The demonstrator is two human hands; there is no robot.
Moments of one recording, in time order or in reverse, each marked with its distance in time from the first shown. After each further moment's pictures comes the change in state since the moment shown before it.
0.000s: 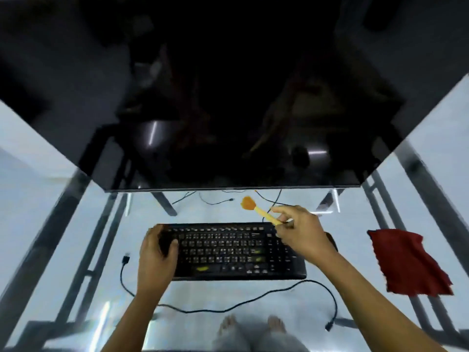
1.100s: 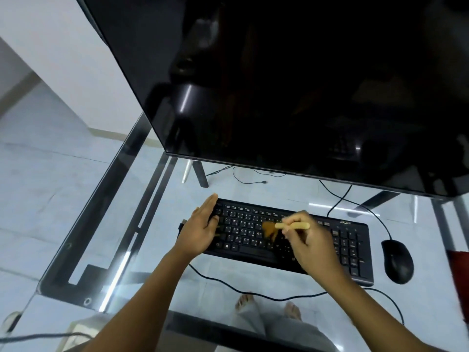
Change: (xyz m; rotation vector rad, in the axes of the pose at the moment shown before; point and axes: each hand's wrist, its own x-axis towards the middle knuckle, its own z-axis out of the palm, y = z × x) left_hand 0.042 -0.061 -0.034 -0.047 -0.350 0.090; right_hand -0.014 -0.042 0.126 0.039 -0.002 -0.231
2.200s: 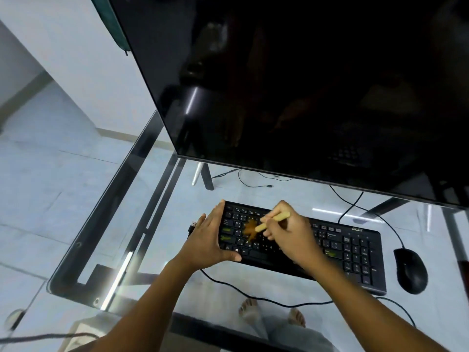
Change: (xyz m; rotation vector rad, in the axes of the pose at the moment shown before) left_hand -0.008 -0.016 -0.002 0.200 -0.140 0.141; right_hand 0.034 -0.031 0.041 0.180 -0.121 0.089
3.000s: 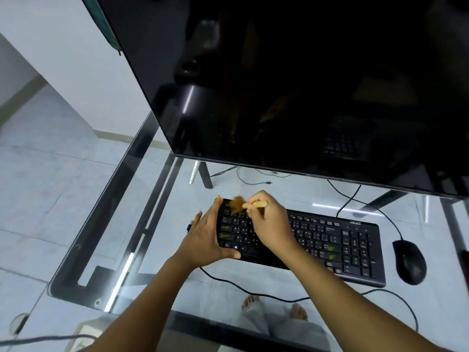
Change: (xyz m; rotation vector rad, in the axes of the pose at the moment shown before) left_hand -0.003 0.004 -0.002 0.055 0.026 0.022; right_hand 0.018 -0.004 0.040 -0.043 0.089 -0.106
